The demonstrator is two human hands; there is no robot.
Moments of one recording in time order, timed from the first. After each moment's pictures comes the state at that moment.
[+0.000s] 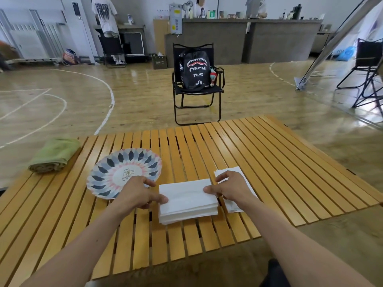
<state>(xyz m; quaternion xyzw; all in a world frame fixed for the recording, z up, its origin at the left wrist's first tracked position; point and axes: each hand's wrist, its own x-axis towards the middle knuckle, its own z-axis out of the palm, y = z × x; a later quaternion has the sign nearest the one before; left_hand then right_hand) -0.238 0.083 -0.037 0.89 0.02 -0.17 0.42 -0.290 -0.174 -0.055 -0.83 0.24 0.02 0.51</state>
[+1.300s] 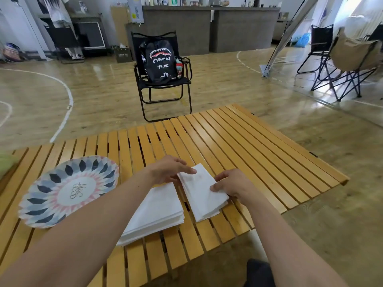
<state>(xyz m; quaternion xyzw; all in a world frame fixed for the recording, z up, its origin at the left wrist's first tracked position) -0.161 -0.105 -0.052 0.80 -0.09 -0.37 0.47 -0.297 -0.265 -0.057 -0.80 0.34 0.06 0.49</state>
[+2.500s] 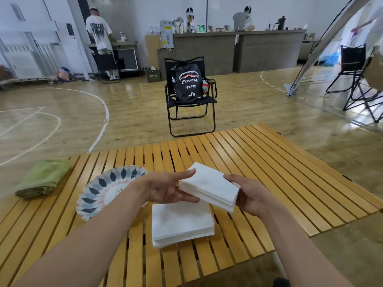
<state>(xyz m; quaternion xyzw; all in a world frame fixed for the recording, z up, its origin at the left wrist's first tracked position) -0.184 0.006 0.004 0.59 -0.05 -0.55 0.59 -0.292 -0.219 -0.027 -0.53 0.28 0.02 0.80</state>
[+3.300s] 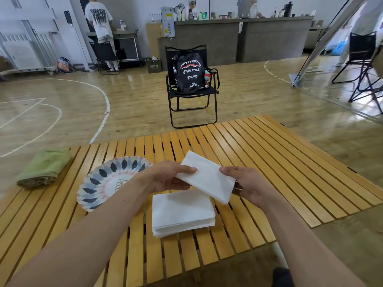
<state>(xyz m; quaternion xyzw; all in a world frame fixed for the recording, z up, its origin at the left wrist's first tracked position) -0.191 -0.004 -0.001 0.71 -0.03 -0.39 0.59 -0.290 -0.218 -0.030 -0.63 0.24 0.01 0.74</state>
